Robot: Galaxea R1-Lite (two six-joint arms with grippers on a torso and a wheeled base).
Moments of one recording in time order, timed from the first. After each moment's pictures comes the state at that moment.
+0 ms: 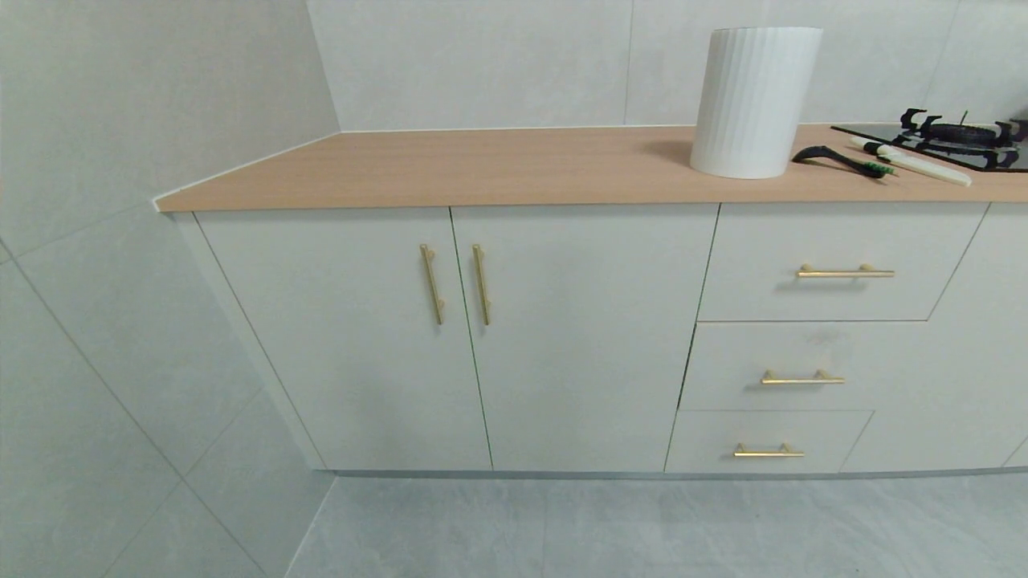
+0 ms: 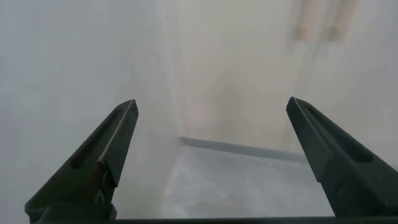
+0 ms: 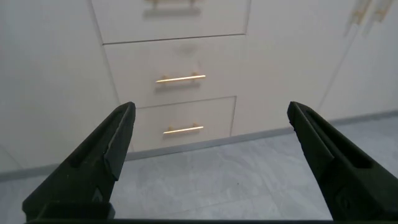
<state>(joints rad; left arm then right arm) 0.00 0.00 -0.01 -0.05 0.18 0.05 0.00 0.00 -0.01 -0.06 -0.24 -0.04</state>
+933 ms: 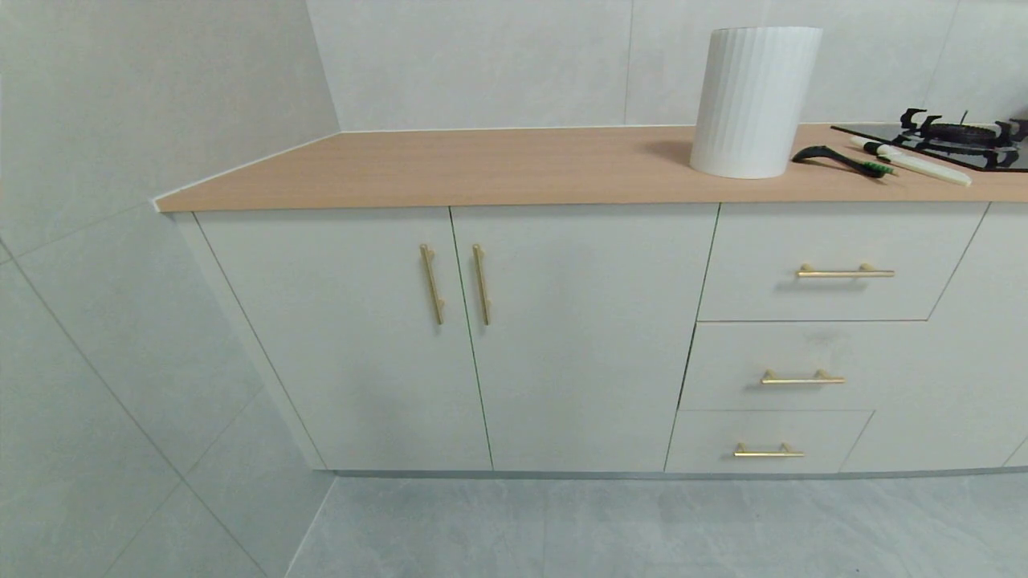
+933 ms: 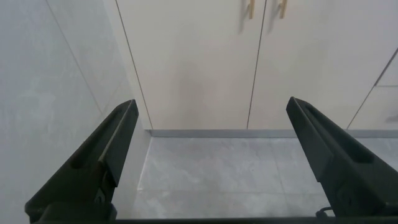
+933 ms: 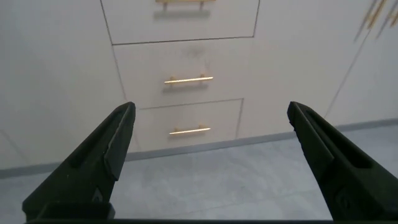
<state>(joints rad) 0.00 0.00 0.00 0.00 0.02 0.03 0.00 0.00 0.00 -0.06 -0.20 0.00</state>
